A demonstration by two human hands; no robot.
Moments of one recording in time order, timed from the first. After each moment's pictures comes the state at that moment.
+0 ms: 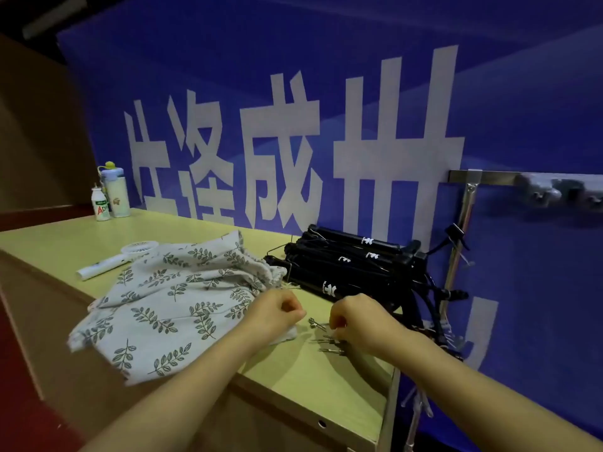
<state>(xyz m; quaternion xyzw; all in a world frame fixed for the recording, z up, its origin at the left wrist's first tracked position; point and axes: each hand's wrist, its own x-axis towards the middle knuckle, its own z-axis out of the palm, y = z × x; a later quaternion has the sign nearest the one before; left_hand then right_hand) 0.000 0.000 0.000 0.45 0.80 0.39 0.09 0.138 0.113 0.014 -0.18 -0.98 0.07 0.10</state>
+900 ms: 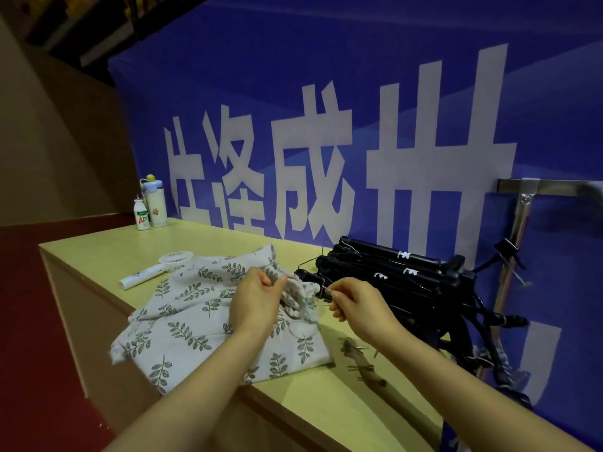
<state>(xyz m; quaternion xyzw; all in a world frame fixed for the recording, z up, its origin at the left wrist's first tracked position) -0.046 -0.019 0.030 0.20 0.84 0.49 -0.11 0.074 0.098 0.029 -0.17 -0.85 0.42 0.28</state>
